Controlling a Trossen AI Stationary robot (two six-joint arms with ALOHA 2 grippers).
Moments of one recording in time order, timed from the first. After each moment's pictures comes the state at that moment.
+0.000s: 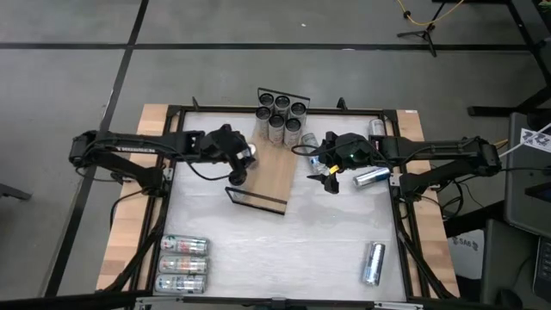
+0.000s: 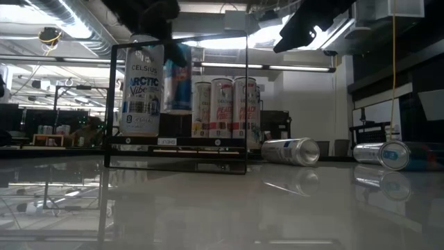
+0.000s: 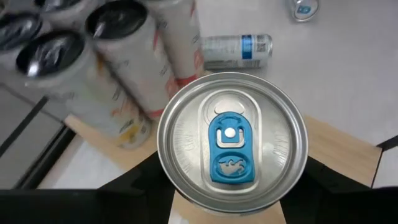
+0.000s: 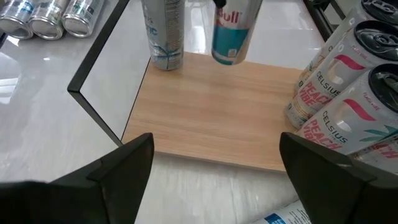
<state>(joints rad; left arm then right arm) 0.11 1.23 0.95 -0.43 -0.30 -0.12 -0.03 1.22 1.05 -0.47 0.04 -0.03</state>
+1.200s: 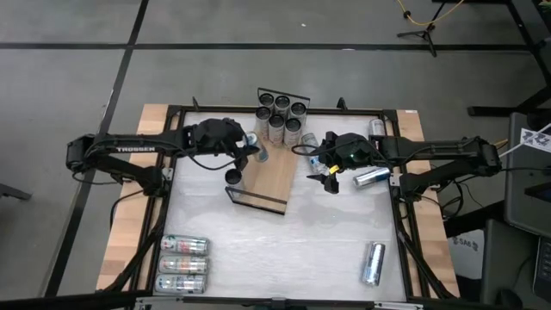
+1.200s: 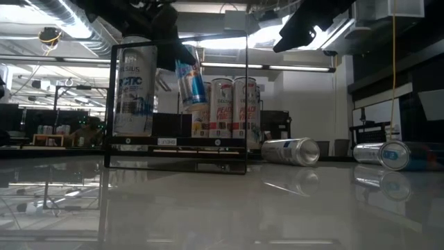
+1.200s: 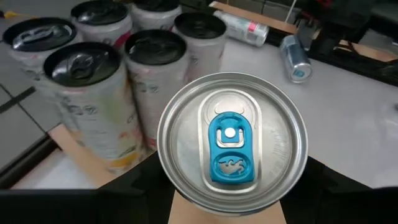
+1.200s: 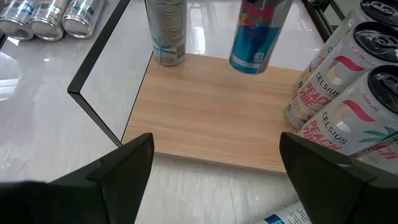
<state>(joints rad) 0.25 1.18 0.82 -0.14 -0.16 -0.20 -0.03 1.22 1.05 -0.47 0.04 -0.03</state>
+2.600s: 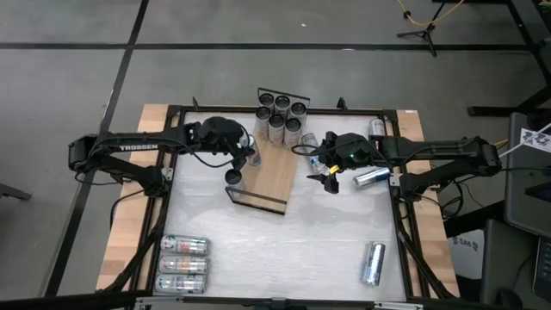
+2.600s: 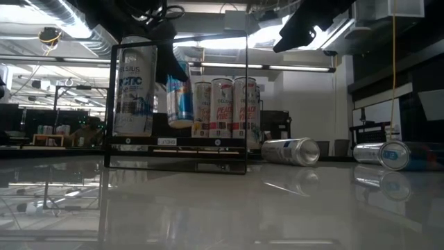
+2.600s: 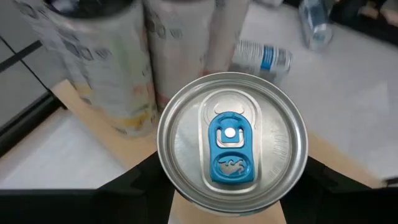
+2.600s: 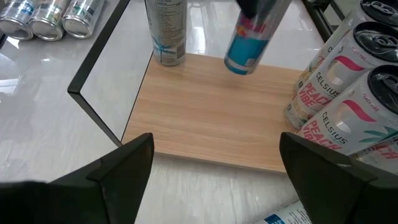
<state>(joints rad) 0.32 1.20 0.82 -0.25 -0.08 -0.20 -0.03 1.22 1.05 -0.47 0.04 -0.03</state>
